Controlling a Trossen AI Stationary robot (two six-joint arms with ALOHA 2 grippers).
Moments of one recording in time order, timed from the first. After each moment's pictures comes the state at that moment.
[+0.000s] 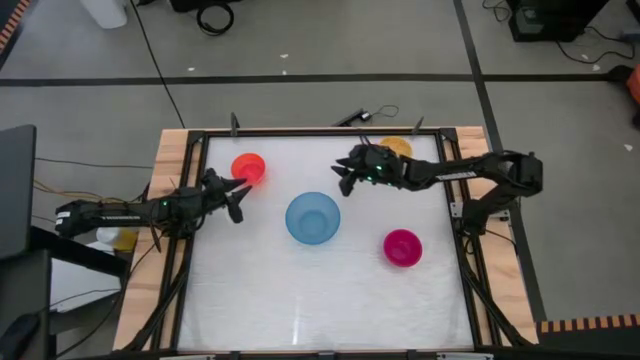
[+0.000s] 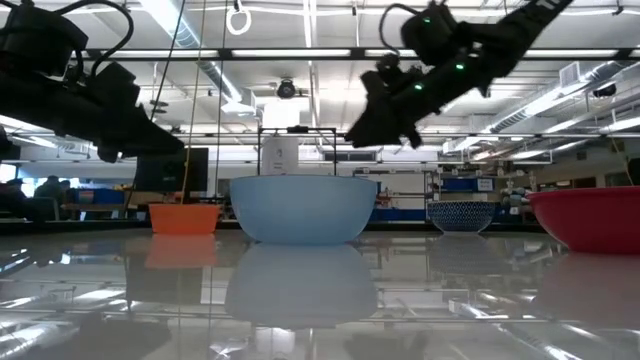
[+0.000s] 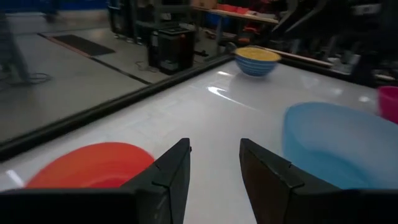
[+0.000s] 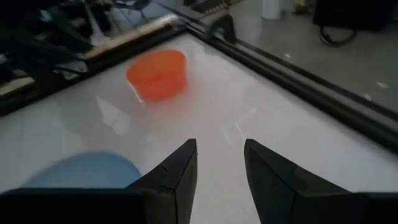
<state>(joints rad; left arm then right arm) 0.10 0.28 0.01 0.07 -0.52 -0.20 -0.29 1.56 0.82 0.31 0.16 0.26</state>
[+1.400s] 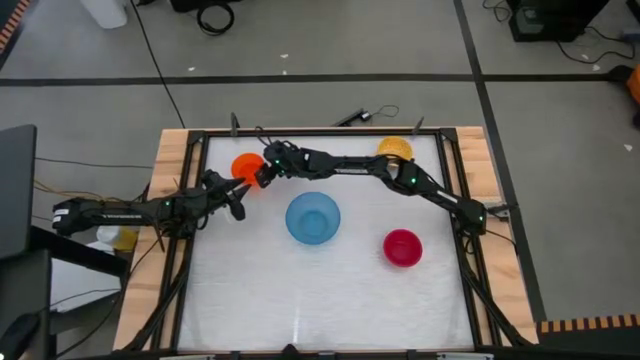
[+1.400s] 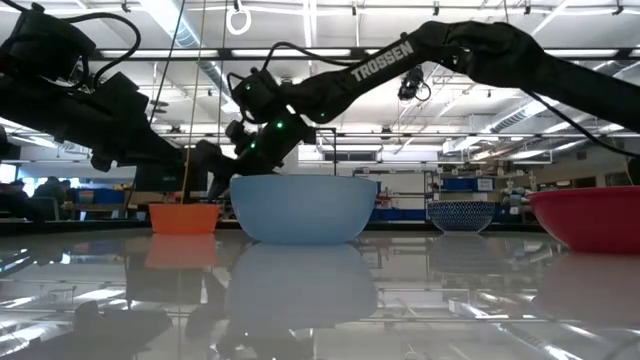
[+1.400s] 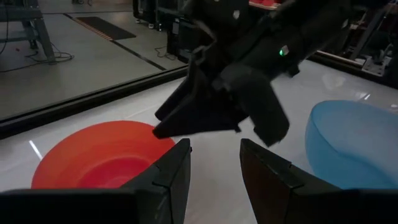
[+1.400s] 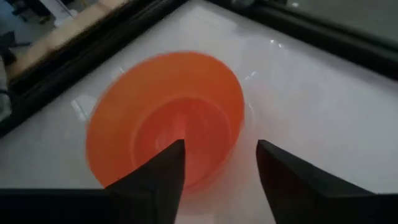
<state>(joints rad) 0.10 0.35 0.01 0.07 -0.58 -0.30 -0.27 2.60 2.21 -0.24 0.19 0.49</state>
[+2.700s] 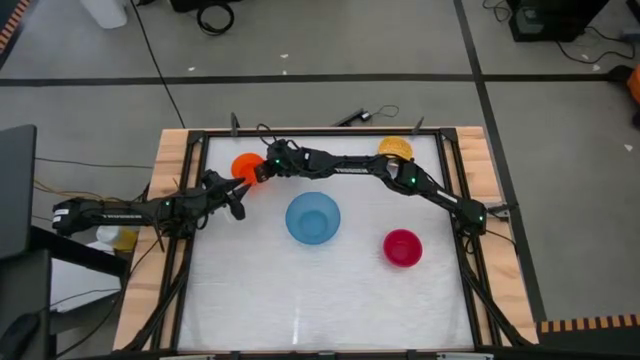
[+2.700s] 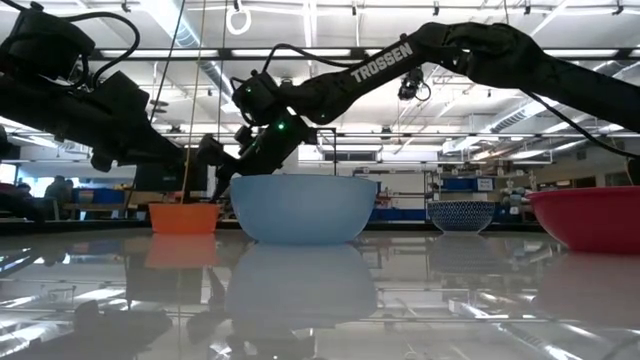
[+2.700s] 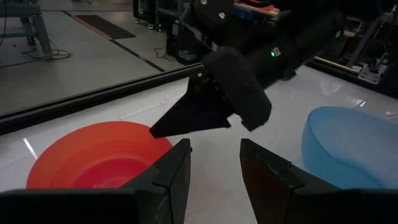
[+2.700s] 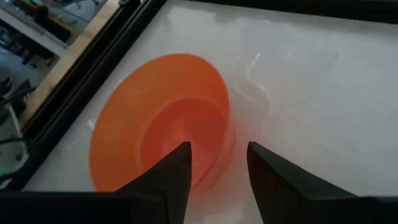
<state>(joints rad) 0.10 0.35 0.01 0.08 -0.58 -0.33 -0.27 2.60 2.21 -0.26 0.17 0.76</state>
